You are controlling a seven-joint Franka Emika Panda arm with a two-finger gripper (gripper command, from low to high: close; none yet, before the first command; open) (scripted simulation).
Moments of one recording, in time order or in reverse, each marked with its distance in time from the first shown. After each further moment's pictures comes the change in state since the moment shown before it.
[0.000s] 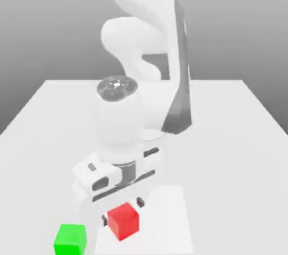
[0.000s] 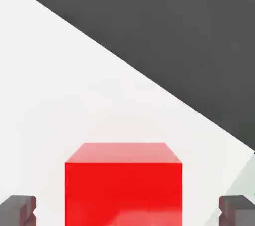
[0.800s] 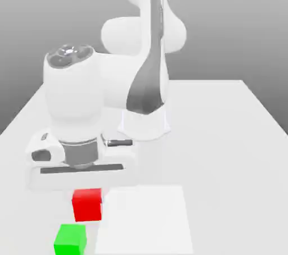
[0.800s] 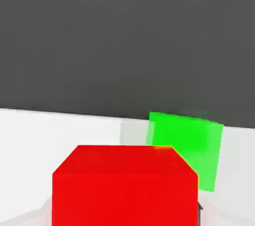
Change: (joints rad) arm -0.002 -0.147 -0.191 0.150 -0.070 -0.304 0.582
